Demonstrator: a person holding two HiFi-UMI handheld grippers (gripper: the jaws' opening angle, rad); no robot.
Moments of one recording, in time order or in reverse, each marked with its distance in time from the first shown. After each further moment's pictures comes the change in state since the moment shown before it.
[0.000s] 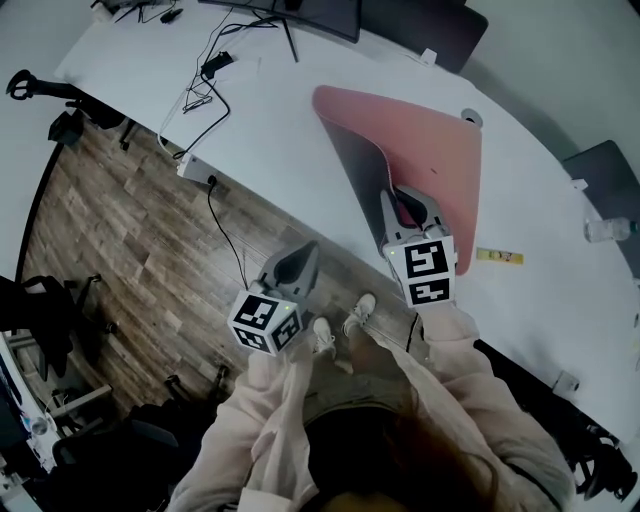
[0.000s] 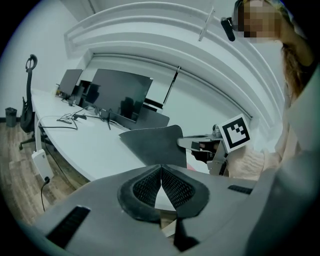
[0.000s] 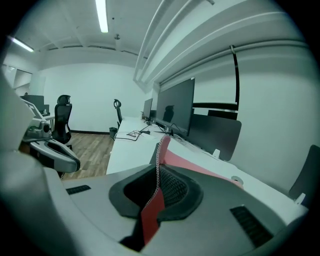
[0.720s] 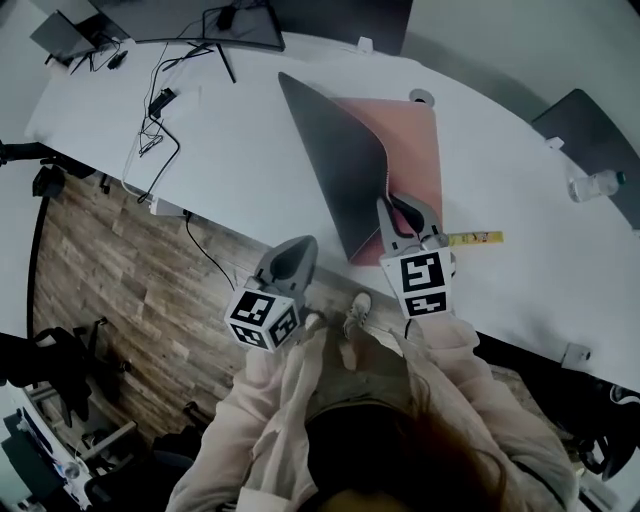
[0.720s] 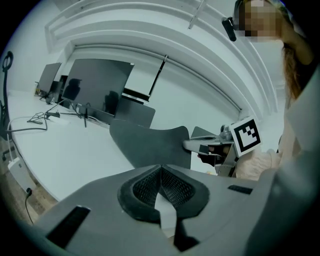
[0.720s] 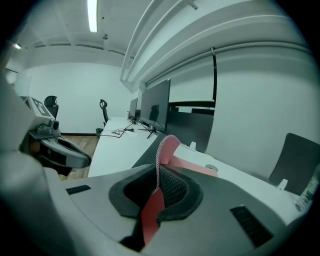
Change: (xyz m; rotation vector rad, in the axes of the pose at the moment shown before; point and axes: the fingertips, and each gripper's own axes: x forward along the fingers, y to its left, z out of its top) left arm 0.081 -0.050 0.001 0.081 0.072 -0.120; right arm -0.048 -0.076 -0.042 0.070 0.000 -0.134
